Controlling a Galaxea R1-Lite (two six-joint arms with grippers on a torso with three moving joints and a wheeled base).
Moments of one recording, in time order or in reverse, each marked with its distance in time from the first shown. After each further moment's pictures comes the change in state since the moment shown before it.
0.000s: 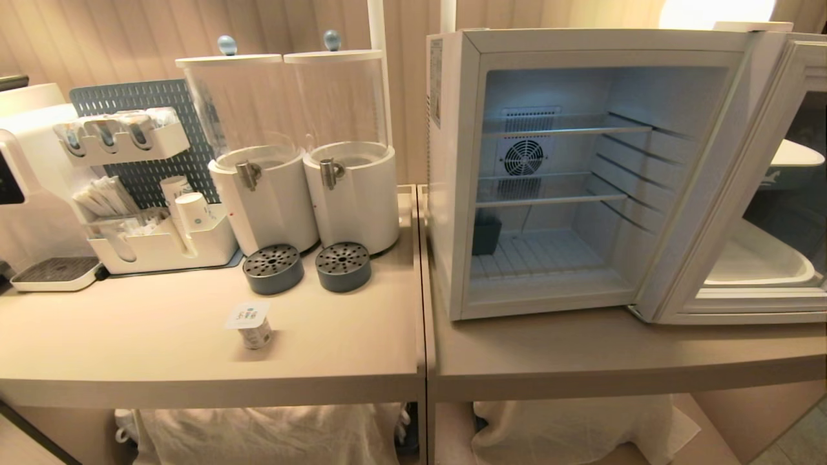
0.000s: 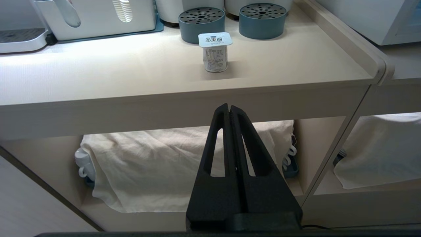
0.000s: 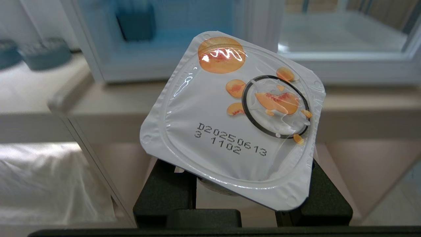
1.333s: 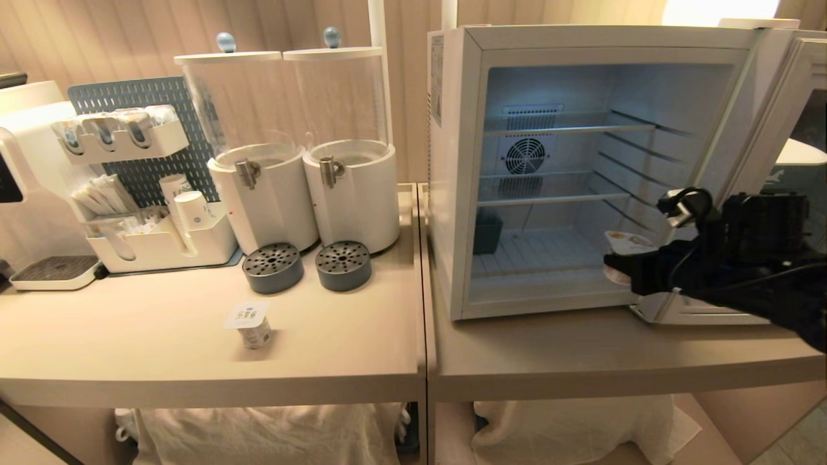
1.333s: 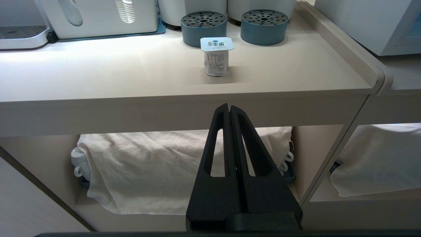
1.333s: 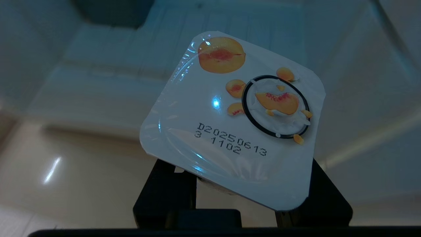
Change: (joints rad) left arm 0.000 0.000 0.006 -0.023 0.013 -0.035; right arm 0.078 1.791 -0.663 -0.721 0.123 -0.099
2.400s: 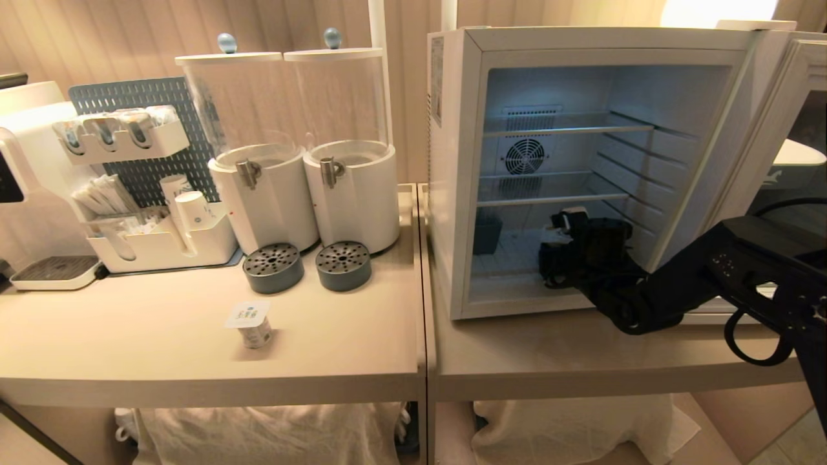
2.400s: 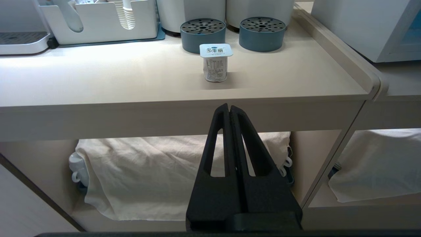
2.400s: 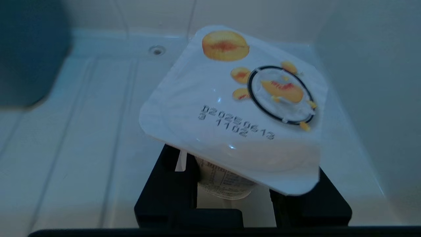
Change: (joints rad) left arm 0.000 0.000 0.011 -0.035 -0.003 -0.005; right arm 0.123 0.604 -0.470 -0.227 -0.381 0.003
